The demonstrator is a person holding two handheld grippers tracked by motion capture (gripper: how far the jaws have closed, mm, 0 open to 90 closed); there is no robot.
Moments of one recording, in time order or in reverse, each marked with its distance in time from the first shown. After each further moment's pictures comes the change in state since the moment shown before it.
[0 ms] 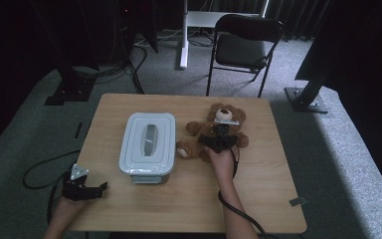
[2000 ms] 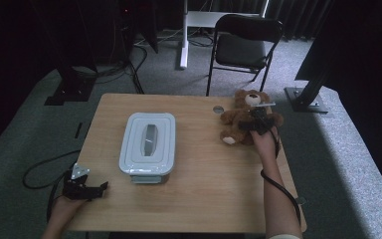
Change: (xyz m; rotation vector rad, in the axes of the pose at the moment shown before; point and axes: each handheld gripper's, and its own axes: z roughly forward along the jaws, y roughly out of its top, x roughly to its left) left arm 0.000 0.003 0.002 0.005 -0.014 0.018; right arm -0.136 0.056 -0.002 0.041 -0.097 -0.159
